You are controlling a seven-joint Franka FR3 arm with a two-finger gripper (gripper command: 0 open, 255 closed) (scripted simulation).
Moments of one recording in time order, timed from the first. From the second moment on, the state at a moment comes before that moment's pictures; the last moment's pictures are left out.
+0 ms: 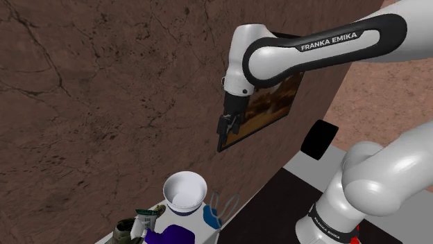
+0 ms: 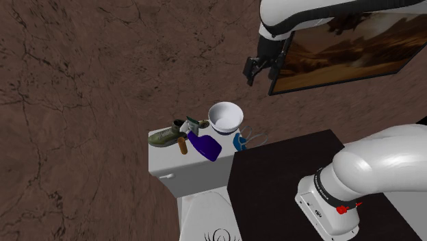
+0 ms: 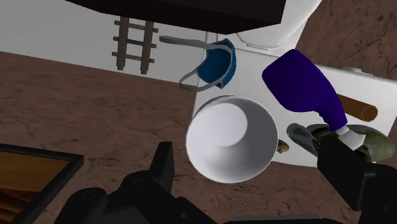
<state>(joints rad) 0.10 -0.47 0.21 -2.49 0.17 1.98 0.01</state>
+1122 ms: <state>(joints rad) 0.19 0.13 0.38 -2.32 0.03 2.40 0.16</state>
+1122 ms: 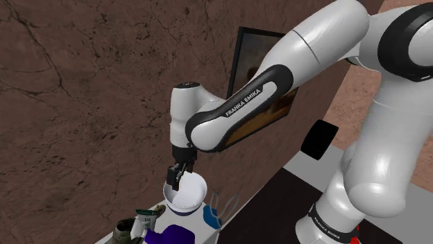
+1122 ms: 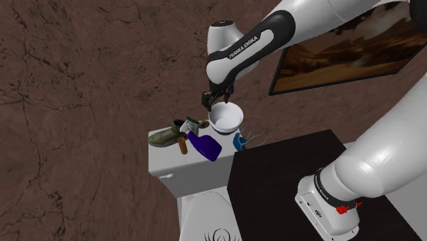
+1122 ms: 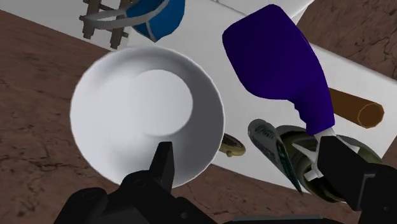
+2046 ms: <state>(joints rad) 0.35 0.55 0.32 -2.06 -0.18 2.54 0.29</state>
